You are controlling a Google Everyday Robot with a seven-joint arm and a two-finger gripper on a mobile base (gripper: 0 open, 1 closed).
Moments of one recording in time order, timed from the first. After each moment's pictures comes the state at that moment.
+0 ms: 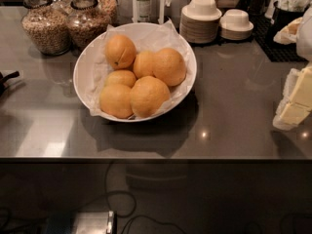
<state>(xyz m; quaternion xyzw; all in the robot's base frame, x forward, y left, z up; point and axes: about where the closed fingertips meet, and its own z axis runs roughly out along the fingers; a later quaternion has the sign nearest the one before) 0.439 -0.215 0.983 -0.60 0.78 -0.04 0.17</state>
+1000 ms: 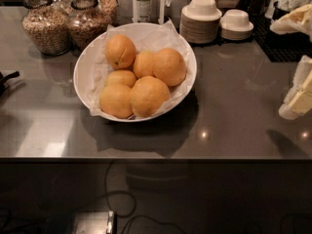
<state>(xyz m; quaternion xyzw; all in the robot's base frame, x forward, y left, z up) 0.445 -0.205 1.001 -0.63 0.73 0.03 0.24</state>
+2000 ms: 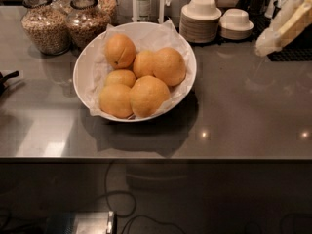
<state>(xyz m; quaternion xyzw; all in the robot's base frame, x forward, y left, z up) 0.410 -0.082 1.148 -0.72 0.50 0.17 0.46</state>
